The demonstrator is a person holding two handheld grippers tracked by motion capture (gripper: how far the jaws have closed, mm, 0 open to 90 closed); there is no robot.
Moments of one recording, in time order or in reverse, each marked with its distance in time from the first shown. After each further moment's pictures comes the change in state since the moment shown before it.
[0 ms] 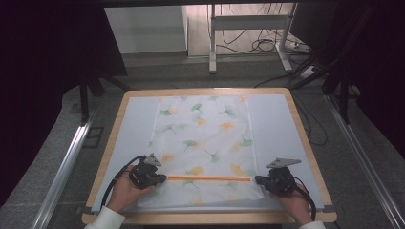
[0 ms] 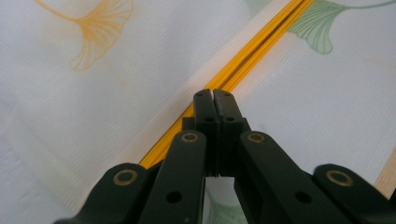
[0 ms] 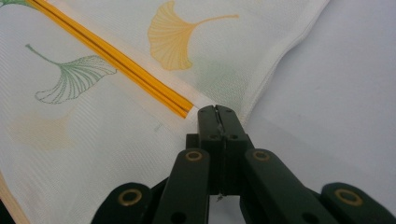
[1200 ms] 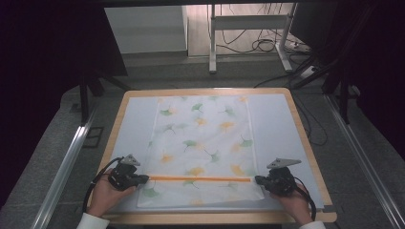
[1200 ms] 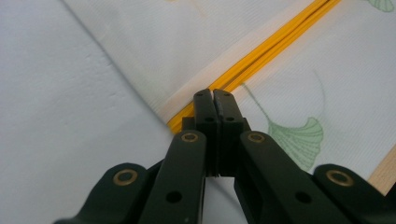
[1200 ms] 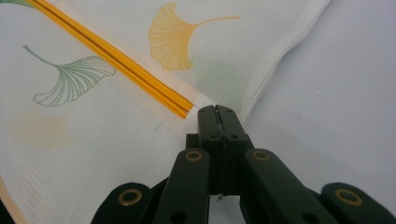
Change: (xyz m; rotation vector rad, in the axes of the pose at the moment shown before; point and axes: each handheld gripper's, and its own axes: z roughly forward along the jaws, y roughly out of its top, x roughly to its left) left arm 0.029 -0.040 -0.028 -0.019 0.029 -0.123; right arm 0.000 0.000 0.000 0.000 0.001 -0.011
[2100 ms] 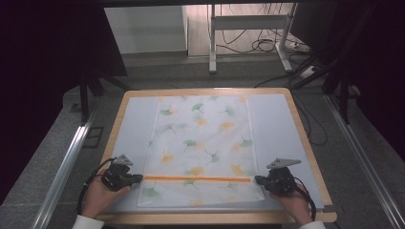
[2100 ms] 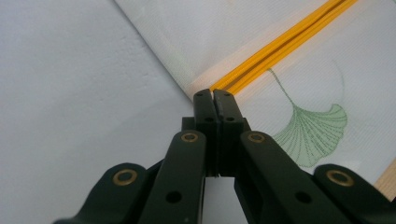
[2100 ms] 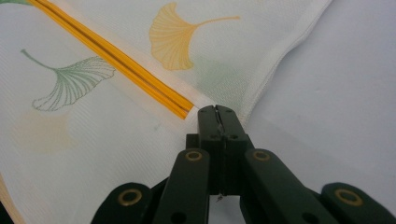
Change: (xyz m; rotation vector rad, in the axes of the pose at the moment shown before) left arm 0.010 -0.009 -0.007 -0.026 0.020 -0.024; right arm 0.000 0.000 0.000 0.000 -0.003 -0.003
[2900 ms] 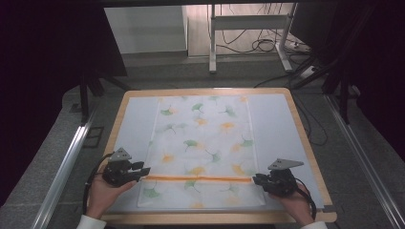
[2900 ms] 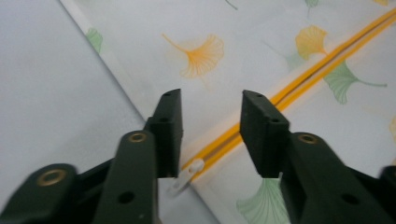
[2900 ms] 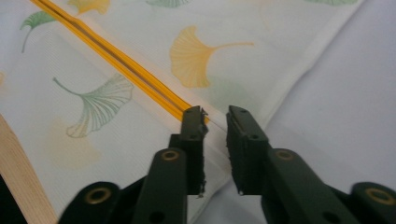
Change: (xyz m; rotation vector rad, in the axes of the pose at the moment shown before) left arm -0.014 0.019 -0.014 -0.234 0.013 -0.027; right arm 0.005 0.001 -0.008 -0.069 0.020 -0.049
